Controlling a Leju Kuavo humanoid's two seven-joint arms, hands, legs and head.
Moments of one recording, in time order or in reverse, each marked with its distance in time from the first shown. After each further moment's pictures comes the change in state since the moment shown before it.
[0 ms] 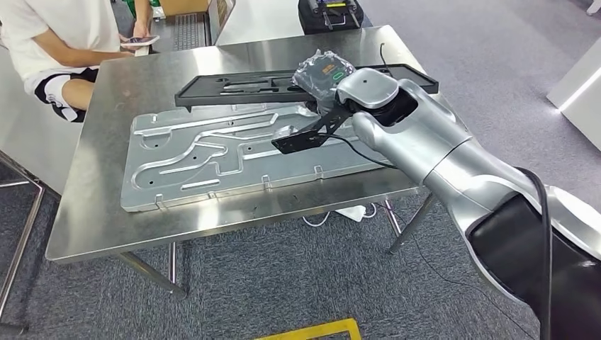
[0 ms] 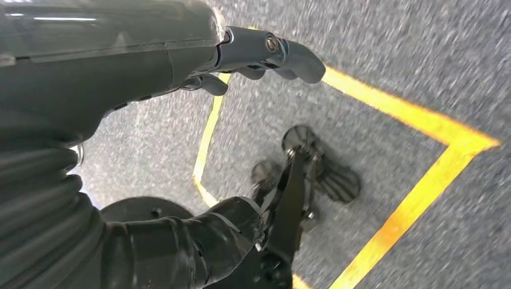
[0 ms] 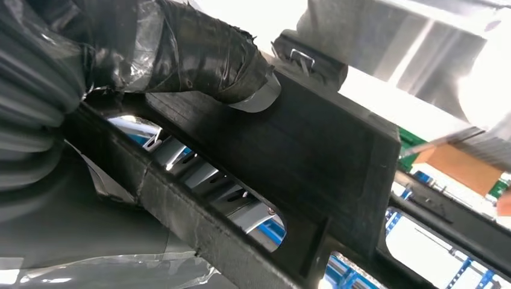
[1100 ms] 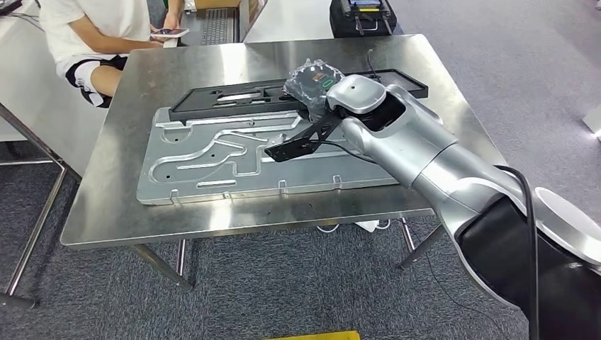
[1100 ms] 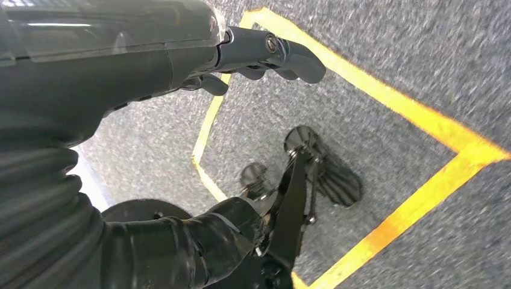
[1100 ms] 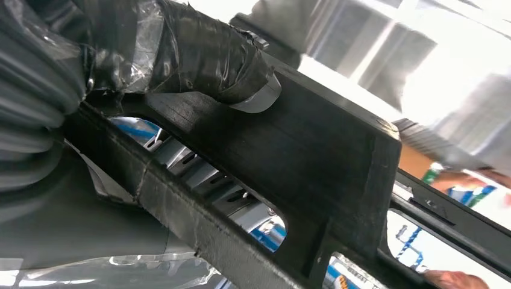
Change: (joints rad) left arm -0.002 0.000 -0.003 0.003 0.007 0.018 0.025; right arm 0.006 0.029 0.025 0.042 -0.002 0.009 -0.008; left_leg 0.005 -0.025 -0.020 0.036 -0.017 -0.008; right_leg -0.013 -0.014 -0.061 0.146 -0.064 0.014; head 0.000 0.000
